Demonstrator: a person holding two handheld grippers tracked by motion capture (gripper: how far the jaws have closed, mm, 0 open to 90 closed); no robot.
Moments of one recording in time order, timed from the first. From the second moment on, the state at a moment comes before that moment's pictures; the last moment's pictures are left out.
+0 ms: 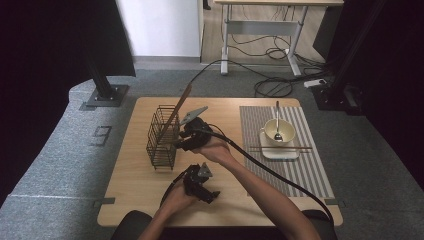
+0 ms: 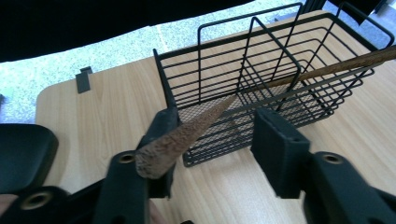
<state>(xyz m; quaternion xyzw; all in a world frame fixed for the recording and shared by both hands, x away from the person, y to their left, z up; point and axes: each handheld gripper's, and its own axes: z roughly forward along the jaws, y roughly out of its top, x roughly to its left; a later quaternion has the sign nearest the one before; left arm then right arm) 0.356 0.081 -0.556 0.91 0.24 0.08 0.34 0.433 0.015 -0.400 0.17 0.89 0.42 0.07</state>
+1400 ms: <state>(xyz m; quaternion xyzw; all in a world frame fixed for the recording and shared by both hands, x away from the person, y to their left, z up) 0.356 0.080 -0.557 0.91 0.24 0.08 0.34 0.416 -0.004 -0.360 0.13 0.89 0.42 0.10</state>
